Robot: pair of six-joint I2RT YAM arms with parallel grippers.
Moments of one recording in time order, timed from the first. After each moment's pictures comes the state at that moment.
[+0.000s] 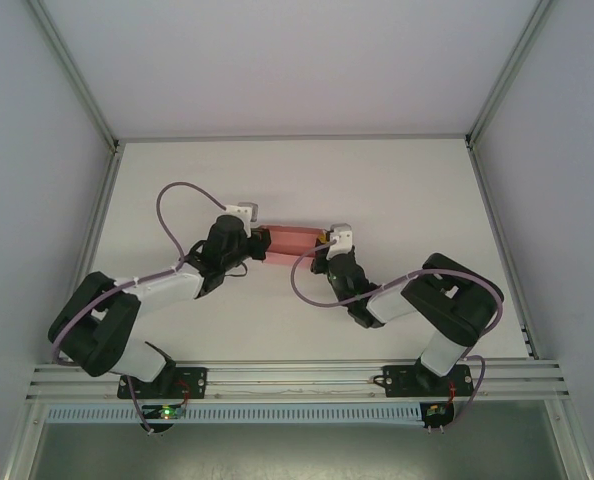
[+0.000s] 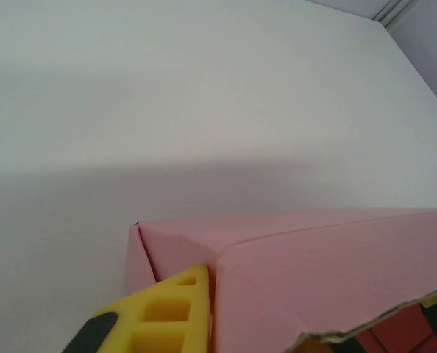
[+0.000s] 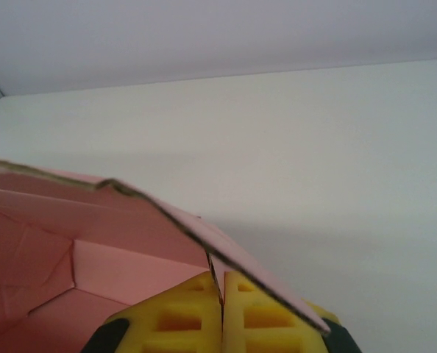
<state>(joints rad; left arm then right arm) -0.53 1.44 0.63 0.29 0.10 -0.49 0.82 1.69 0.42 1.00 0.52 0.33</state>
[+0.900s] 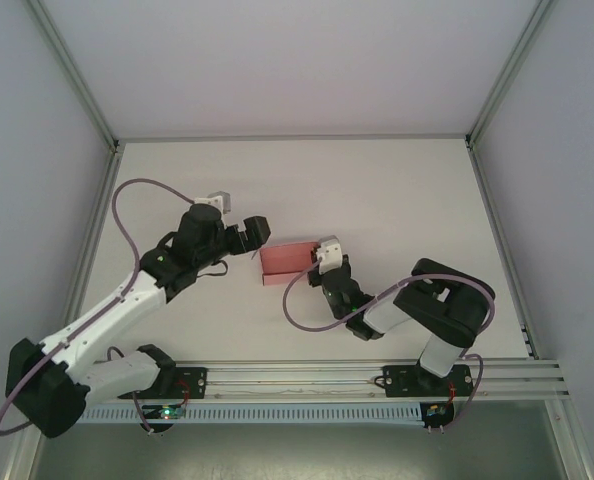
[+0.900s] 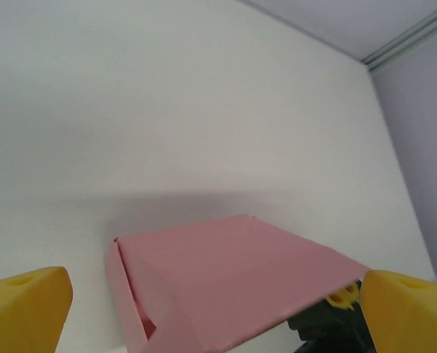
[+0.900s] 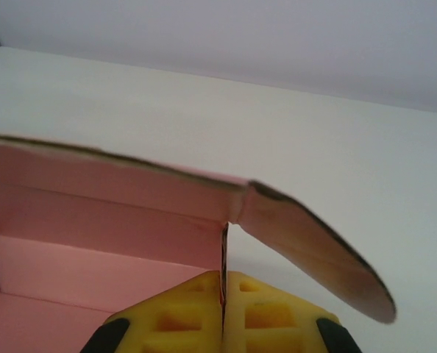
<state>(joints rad) -0.52 1.11 0.84 -0.33 0.07 -0.73 0.94 1.73 0.38 1.10 0.64 0.12</state>
